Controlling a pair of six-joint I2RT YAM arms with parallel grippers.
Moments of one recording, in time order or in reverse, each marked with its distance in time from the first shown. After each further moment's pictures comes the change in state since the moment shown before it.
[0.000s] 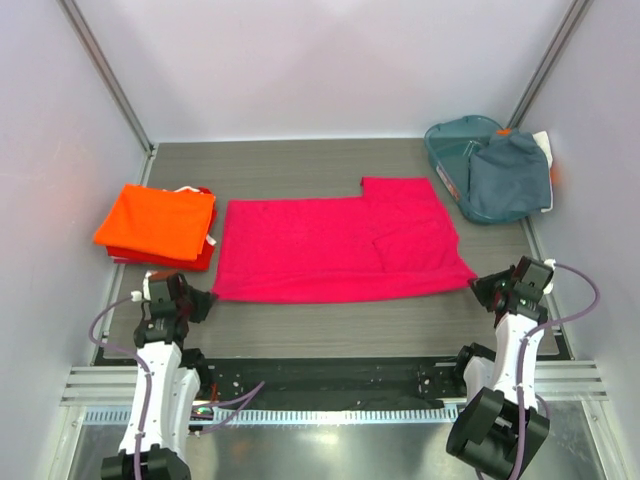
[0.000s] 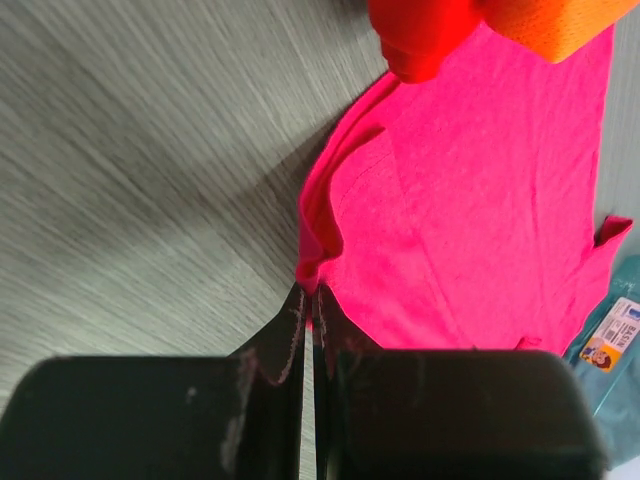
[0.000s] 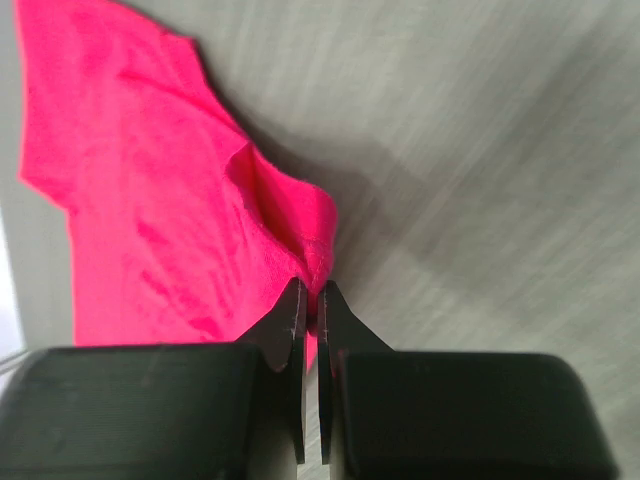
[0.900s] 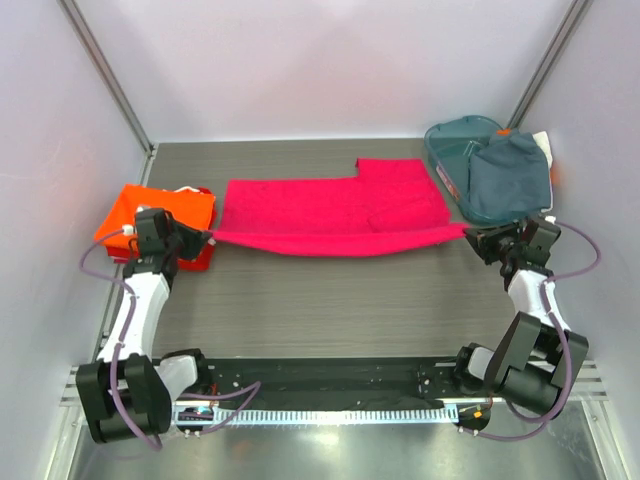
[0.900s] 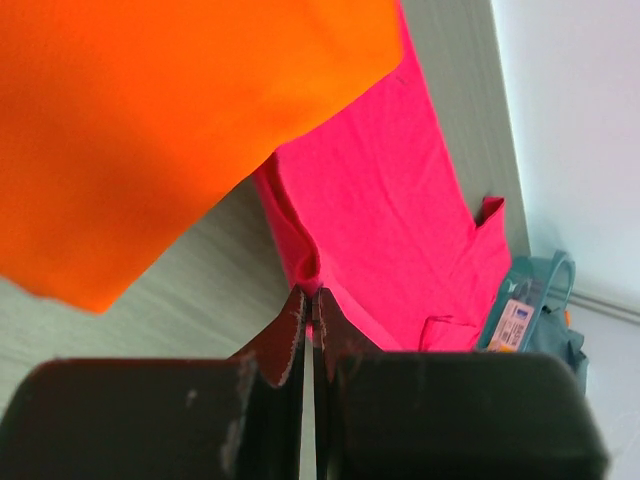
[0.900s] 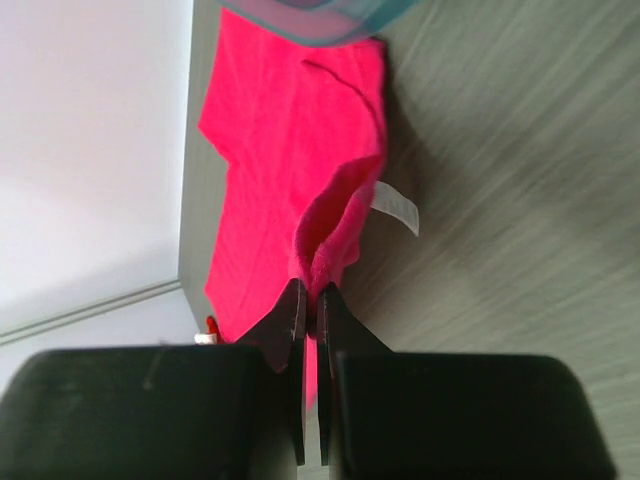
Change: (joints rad) left arm -0.003 0.528 0.424 0.286 0.068 0.038; right arm 0.072 0.442 0.190 0.457 -0.246 0.190
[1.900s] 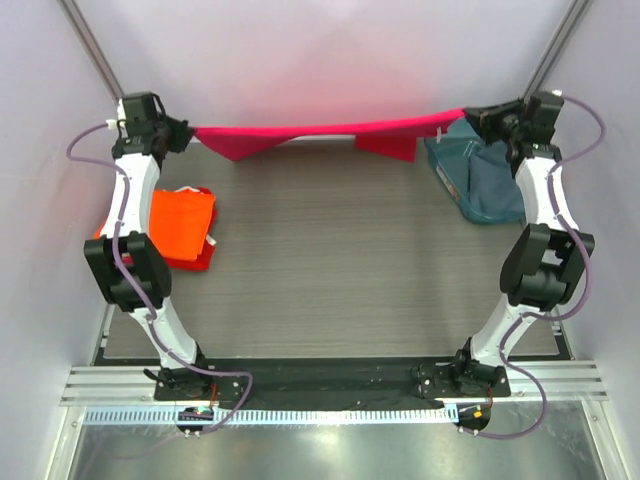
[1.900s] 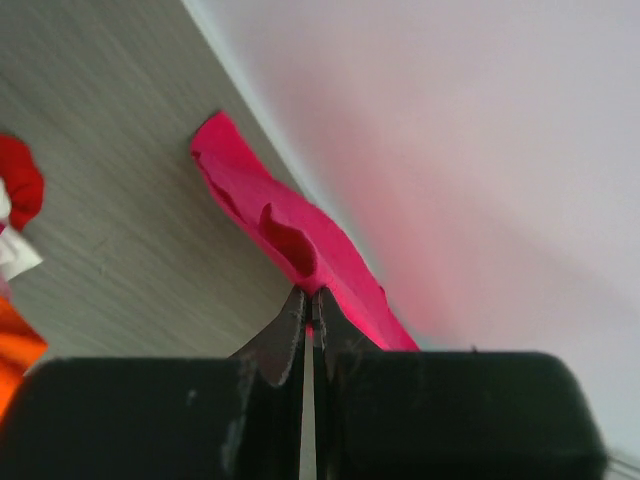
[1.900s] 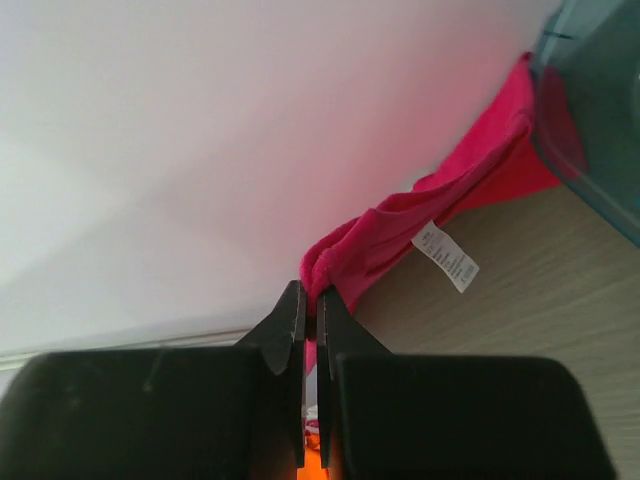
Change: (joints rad) left arm -0.022 0.798 1.170 -0.216 -0.090 -0.080; right arm 0.213 0.655 1.167 -0.142 0.071 0.183
